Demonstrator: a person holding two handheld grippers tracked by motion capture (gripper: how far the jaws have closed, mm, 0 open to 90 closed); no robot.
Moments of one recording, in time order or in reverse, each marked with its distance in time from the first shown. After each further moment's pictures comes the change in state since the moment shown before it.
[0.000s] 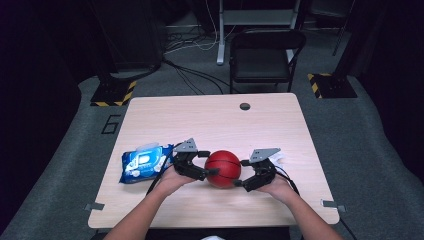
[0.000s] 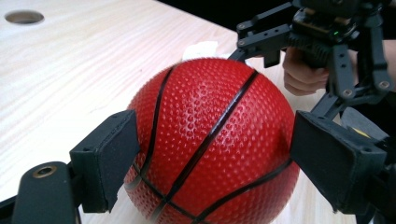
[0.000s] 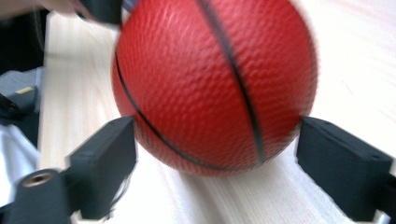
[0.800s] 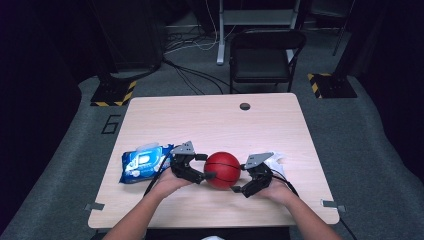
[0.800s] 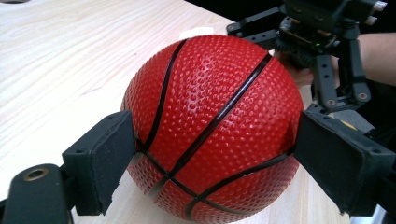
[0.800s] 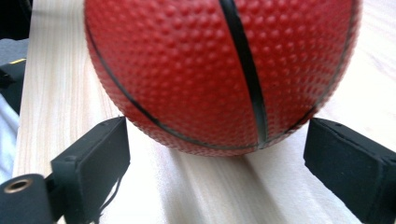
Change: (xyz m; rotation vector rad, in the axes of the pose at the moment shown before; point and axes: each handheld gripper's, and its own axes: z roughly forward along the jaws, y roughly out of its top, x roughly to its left) left arm 0.006 -0.012 -0.004 0.036 -0.037 -0.019; right arm 0.001 -0.014 0.019 0.099 0.006 -0.056
